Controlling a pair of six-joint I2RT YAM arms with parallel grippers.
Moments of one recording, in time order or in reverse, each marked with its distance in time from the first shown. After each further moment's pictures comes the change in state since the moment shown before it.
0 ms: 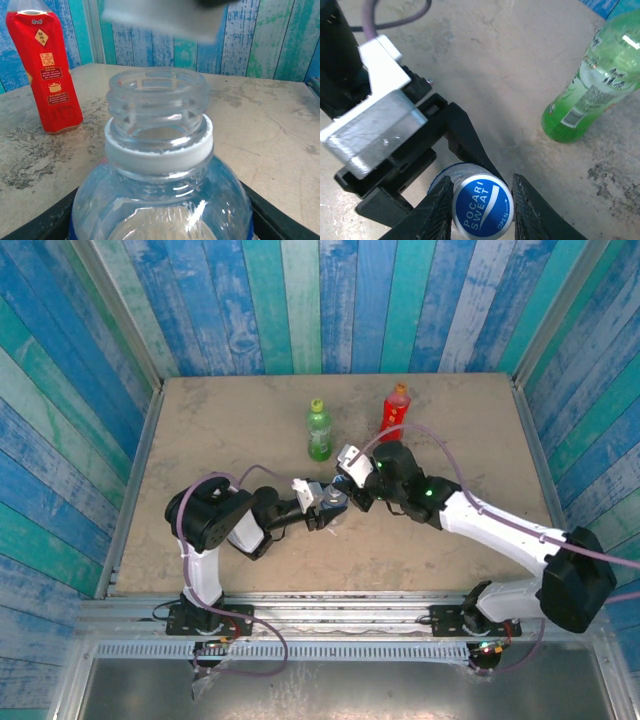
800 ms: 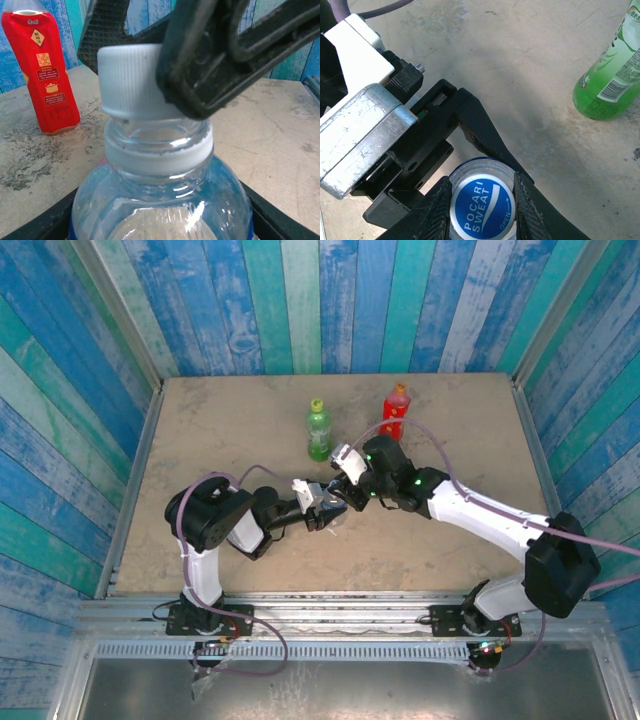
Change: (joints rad) left arm 0.003 0.000 0.000 -0.002 0.011 0.008; right arm -0.012 0.089 0.073 -0.093 -0.075 0.122
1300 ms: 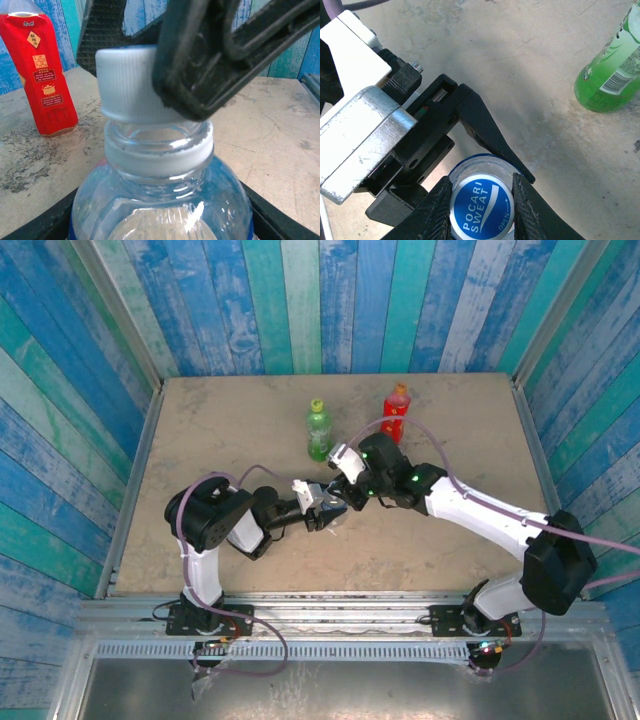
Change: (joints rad) left arm 0.002 0.000 0.000 -0.002 0.014 0.011; right arm 0.021 0.022 0.061 -0.092 0.035 -0.029
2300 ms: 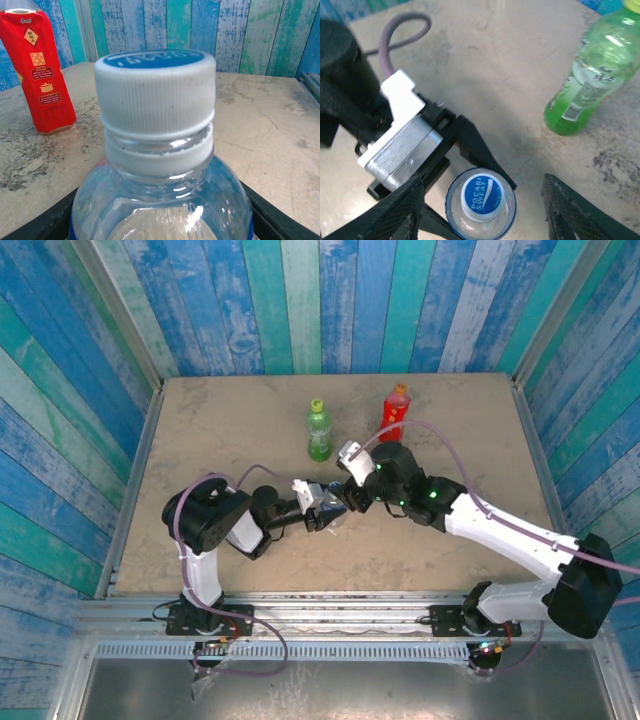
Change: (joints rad) left arm 0.000 -0.020 -0.002 -0.030 0.004 0.004; right arm 0.032 -0.174 -0.089 0.110 0.128 0.098
